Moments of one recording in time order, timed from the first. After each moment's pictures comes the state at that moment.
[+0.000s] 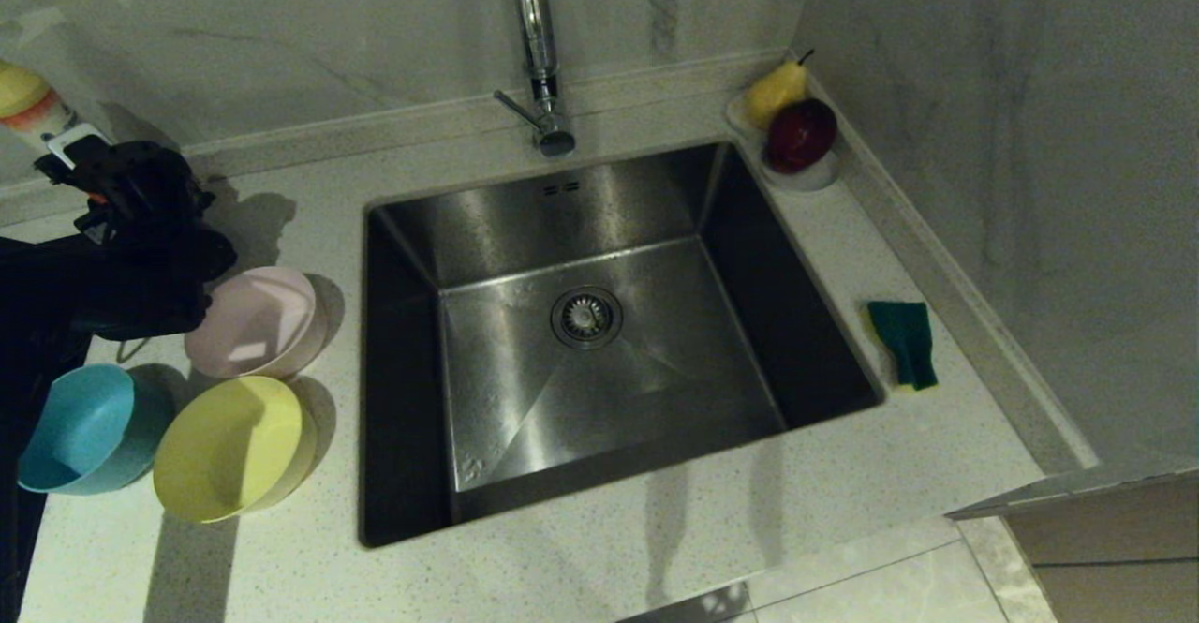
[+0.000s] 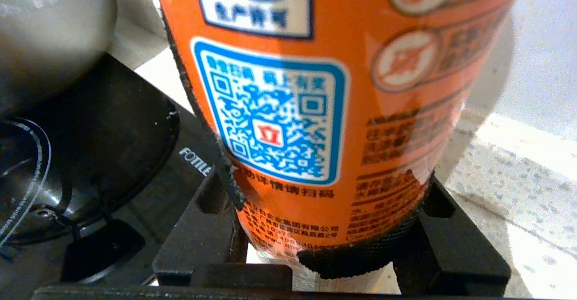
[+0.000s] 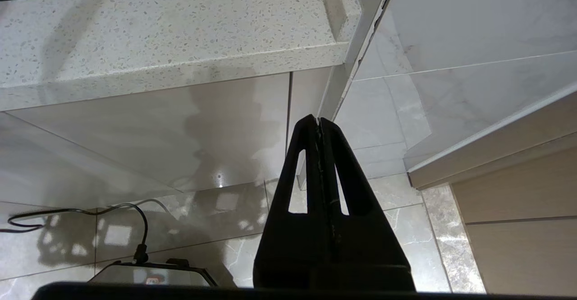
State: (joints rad) left arm 0.26 2.32 -1.75 -0.89 0.73 -0.13; right arm 0.00 0.00 0.00 0.00 0.02 -0.02
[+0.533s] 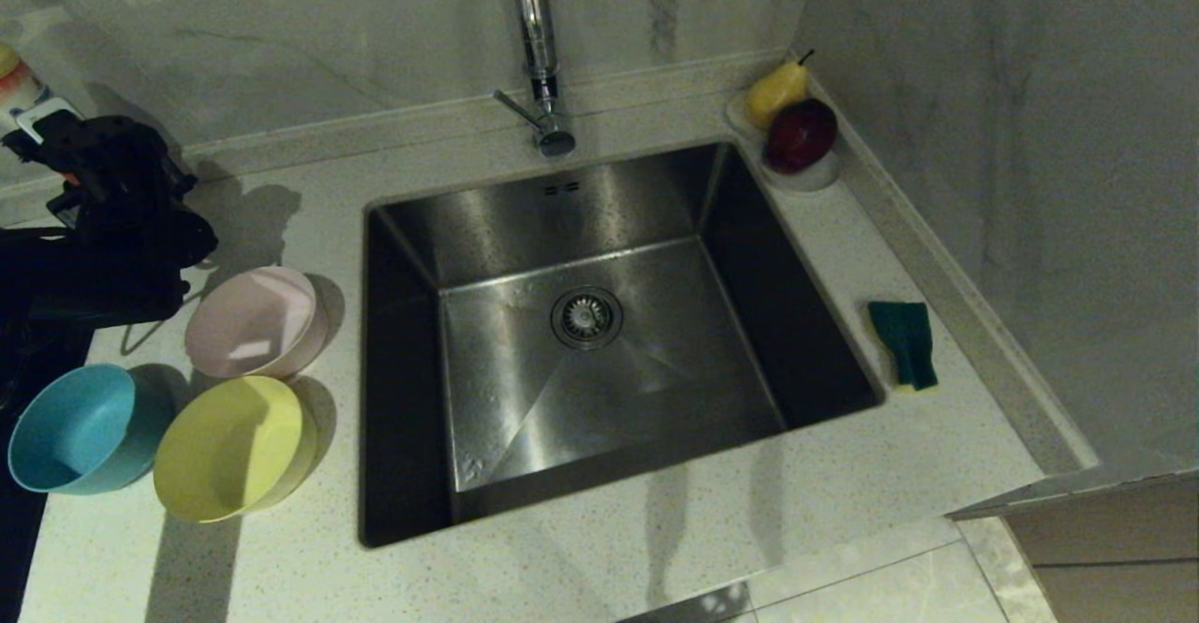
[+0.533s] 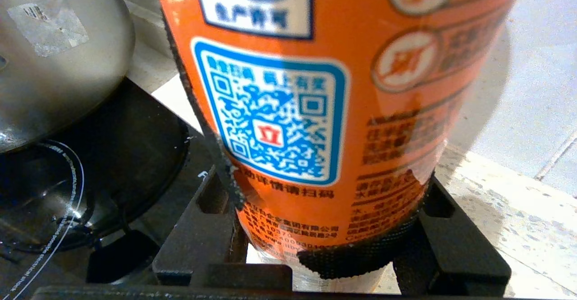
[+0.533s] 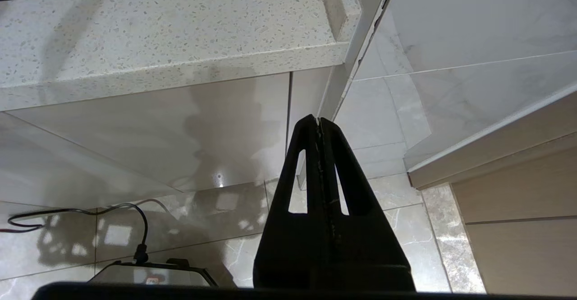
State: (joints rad) left arm 0.26 2.23 -1.69 -0.86 0.73 -0.12; right arm 0.00 0.00 0.00 0.00 0.02 -0.02
